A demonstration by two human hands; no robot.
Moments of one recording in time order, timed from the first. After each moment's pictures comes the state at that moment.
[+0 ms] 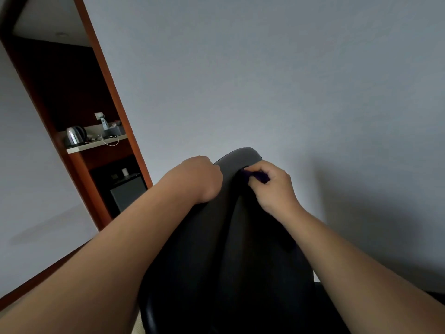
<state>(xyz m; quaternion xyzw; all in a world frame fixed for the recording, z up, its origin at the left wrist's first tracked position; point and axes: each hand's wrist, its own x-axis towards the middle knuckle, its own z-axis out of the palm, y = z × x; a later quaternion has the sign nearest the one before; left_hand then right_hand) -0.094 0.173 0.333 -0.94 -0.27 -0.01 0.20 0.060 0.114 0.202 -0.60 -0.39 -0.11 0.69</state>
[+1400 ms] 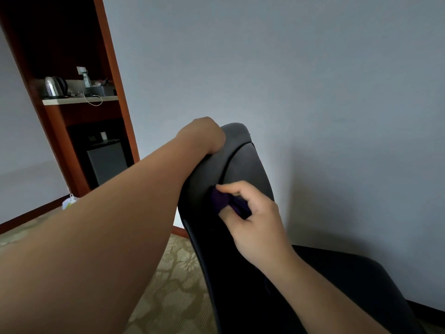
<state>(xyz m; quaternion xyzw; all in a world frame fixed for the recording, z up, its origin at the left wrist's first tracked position) -0.123 0.149 0.332 -0.92 -0.35 -0.16 -0.04 -0.156 -0.014 0.188 -0.59 -0.46 -0.05 0.67</state>
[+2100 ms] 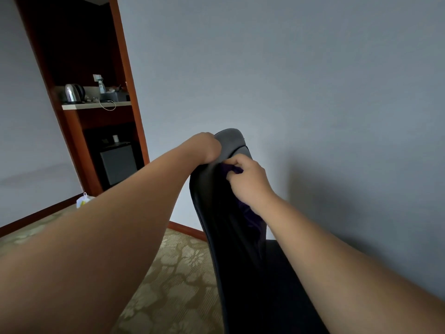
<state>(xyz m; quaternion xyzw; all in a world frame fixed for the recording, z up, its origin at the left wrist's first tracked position) -0.179 0.106 0.329 -0.93 -0.31 -0.14 -0.10 -0.123 -0.003 0.234 -0.71 -0.39 -0.01 0.59</state>
